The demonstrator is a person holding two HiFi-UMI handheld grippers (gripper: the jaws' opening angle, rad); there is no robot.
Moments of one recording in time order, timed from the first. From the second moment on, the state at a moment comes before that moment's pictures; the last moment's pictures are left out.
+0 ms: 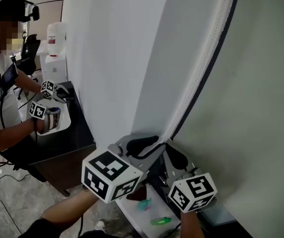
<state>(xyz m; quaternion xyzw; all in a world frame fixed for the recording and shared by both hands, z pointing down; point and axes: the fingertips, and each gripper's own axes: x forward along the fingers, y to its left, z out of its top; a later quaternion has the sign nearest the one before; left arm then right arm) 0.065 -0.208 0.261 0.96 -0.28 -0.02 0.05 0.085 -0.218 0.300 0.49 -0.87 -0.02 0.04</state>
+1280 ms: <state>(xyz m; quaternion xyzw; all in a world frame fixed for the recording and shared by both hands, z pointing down) 0.112 -0.193 0.319 0.97 -0.20 0.10 0.04 0.110 -0.187 0.200 0.43 -0.90 -0.02 -0.06</state>
